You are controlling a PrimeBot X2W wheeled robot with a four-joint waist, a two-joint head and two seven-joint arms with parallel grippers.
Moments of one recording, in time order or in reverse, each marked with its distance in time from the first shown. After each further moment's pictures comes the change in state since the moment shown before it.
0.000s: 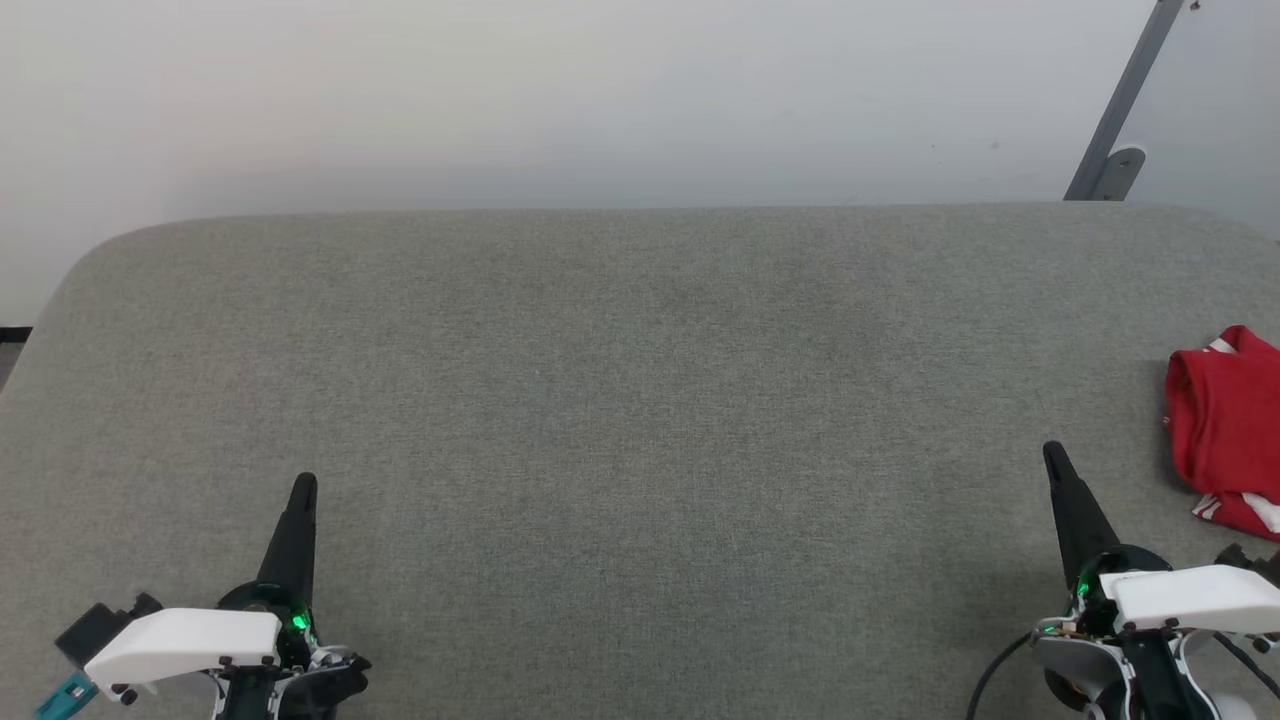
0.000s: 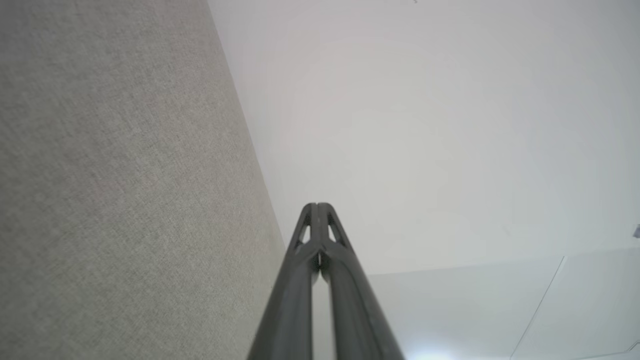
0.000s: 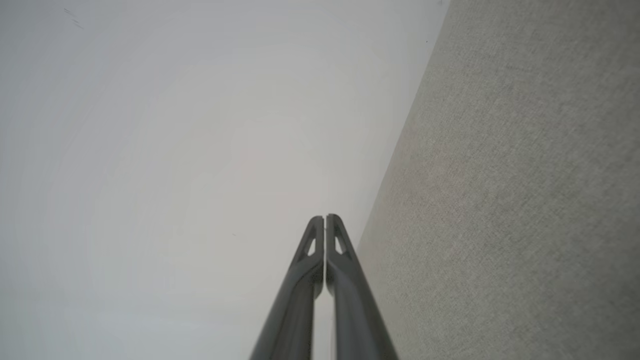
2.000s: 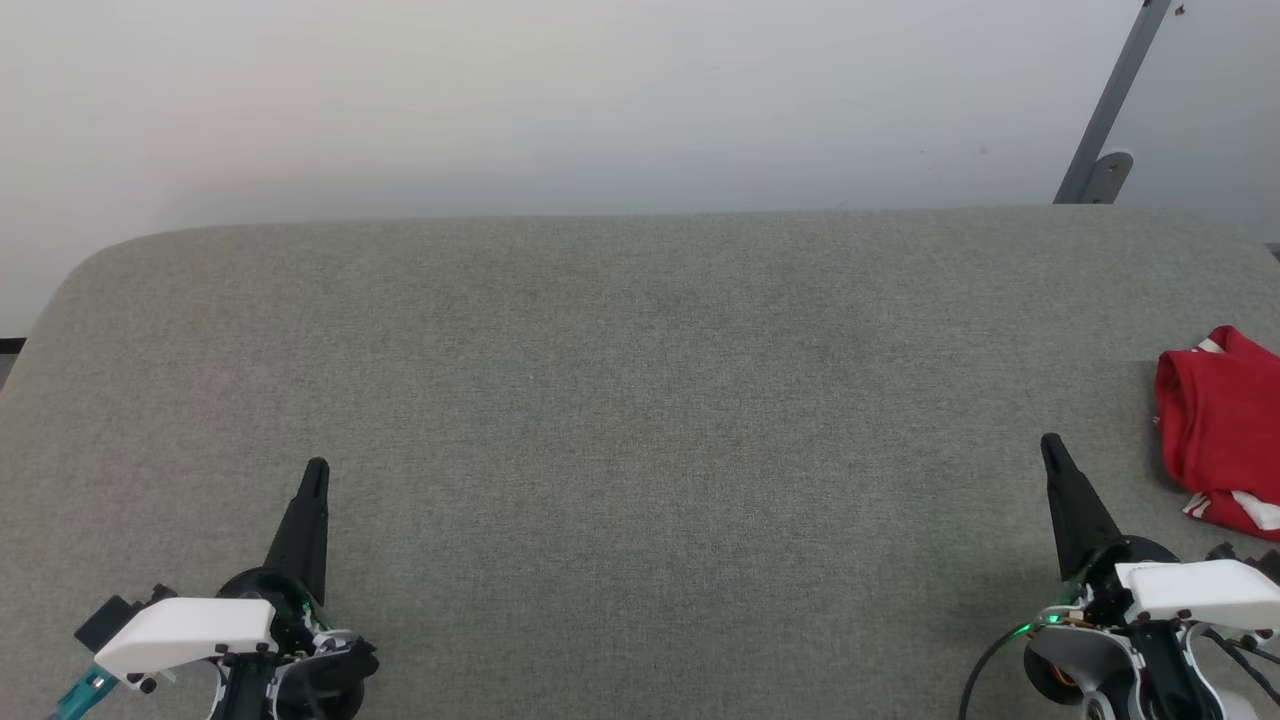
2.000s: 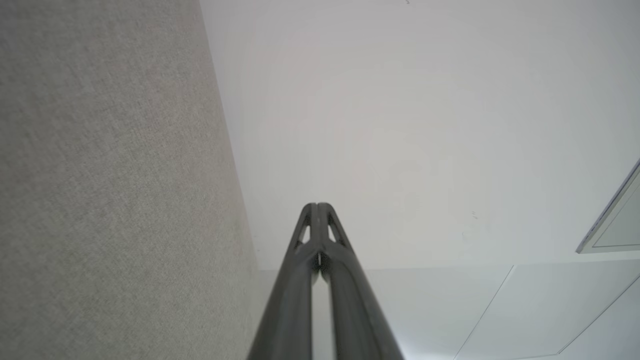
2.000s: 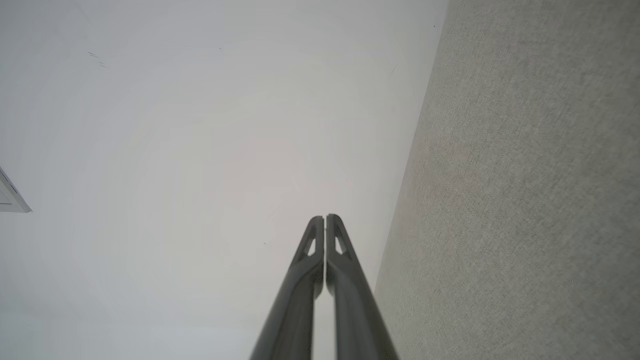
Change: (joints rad) left arm -0.027 -0.022 0.010 0.014 -0.121 0.000 0.044; right arm -0.022 0.001 -0.006 0.022 0.146 0.000 0.032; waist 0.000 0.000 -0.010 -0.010
